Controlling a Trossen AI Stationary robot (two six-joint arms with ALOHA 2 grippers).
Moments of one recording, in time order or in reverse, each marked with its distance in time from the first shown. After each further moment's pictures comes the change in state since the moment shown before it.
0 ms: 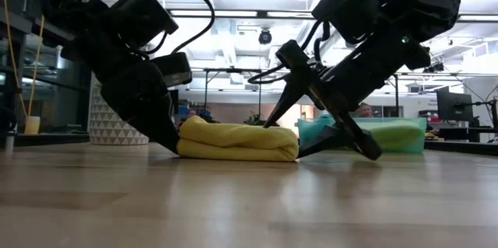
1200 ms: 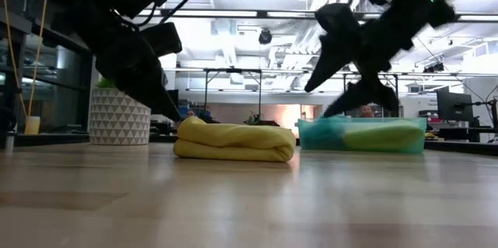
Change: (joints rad) left arm 0.026 -0.251 -0.001 -0.214 -0.112 0.114; right arm -0.033 -0.386 -0.062 -0.365 -0.029 -0.434
